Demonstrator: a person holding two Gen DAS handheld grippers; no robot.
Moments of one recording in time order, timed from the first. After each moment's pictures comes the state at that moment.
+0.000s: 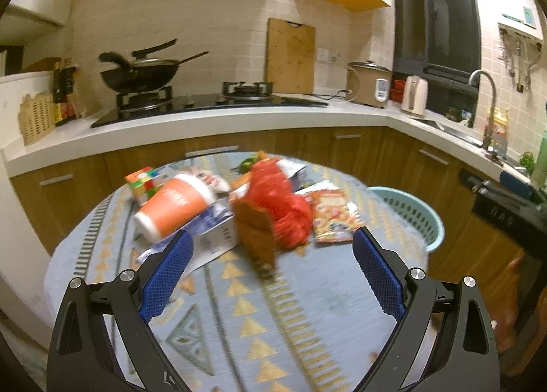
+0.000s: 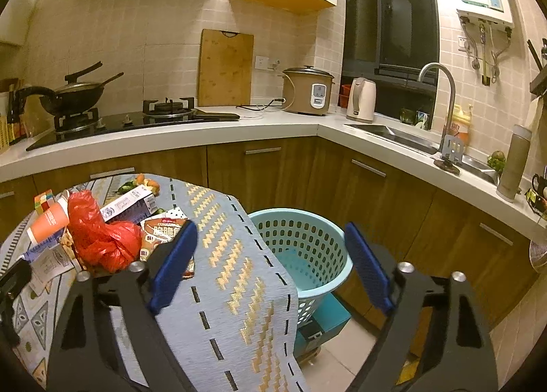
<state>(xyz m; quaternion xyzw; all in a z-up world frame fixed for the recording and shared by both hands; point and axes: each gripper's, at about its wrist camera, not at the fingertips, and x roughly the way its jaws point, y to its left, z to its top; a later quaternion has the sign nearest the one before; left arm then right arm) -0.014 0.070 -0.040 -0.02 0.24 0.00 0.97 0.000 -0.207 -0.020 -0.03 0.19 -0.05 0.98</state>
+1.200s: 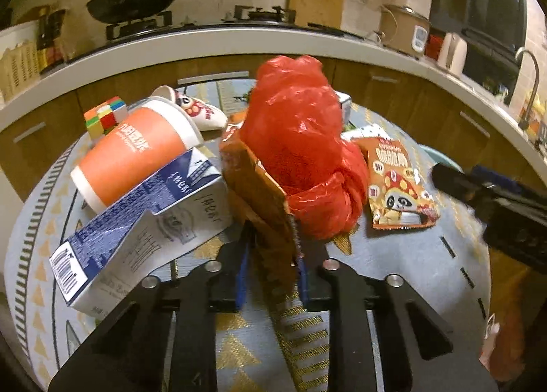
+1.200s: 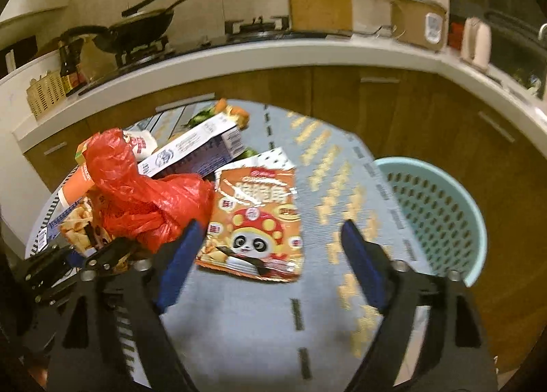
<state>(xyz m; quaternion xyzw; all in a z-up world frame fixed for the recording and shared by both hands) 0.095 0.076 -0.110 -0.06 0.35 0.02 0.93 0.125 -0.143 -0.087 0.00 0.36 0.16 0.92</state>
